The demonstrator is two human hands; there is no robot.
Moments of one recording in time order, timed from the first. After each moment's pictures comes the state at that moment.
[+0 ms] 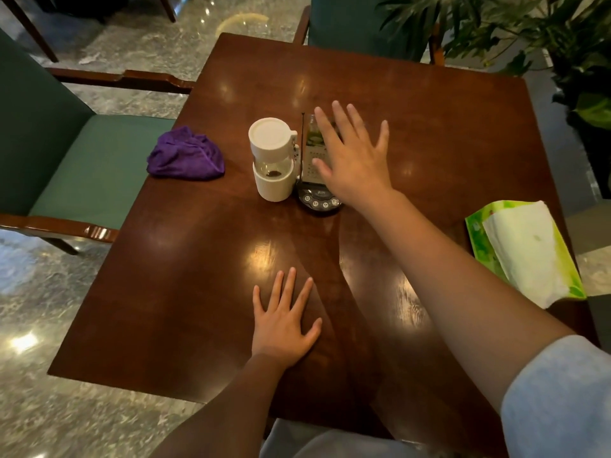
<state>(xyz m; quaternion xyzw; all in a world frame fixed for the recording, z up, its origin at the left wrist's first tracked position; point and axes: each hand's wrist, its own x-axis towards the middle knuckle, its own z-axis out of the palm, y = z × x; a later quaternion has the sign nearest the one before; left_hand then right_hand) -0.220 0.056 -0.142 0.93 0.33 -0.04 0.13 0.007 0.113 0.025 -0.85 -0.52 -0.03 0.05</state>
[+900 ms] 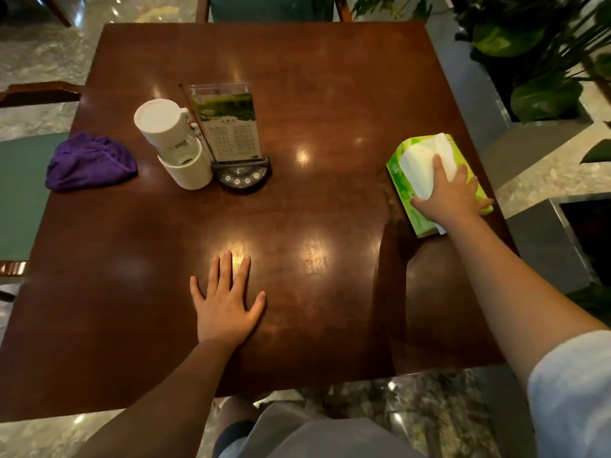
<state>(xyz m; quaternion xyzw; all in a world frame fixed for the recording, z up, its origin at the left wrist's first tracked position) -0.220 0.066 -0.144 0.93 0.35 -0.03 0.11 0.121 -0.123 -0.044 -0.98 -0.11 0.15 -0.02</state>
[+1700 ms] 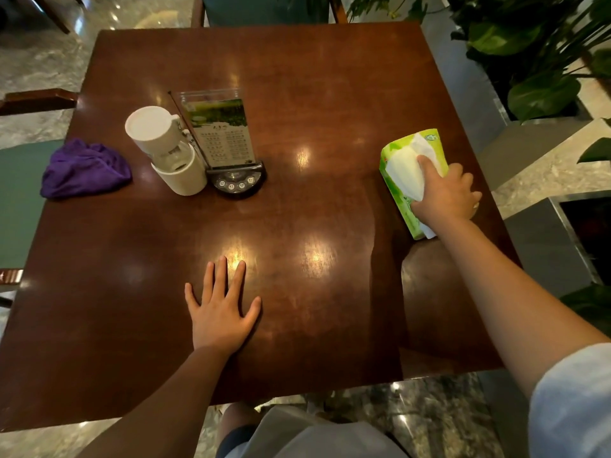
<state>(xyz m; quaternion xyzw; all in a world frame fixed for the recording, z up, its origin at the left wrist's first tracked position) -0.219 0.065 -0.142 0.93 0.35 -0.04 0.11 0.117 -0.117 -0.040 -0.98 -0.16 0.06 -0.02</state>
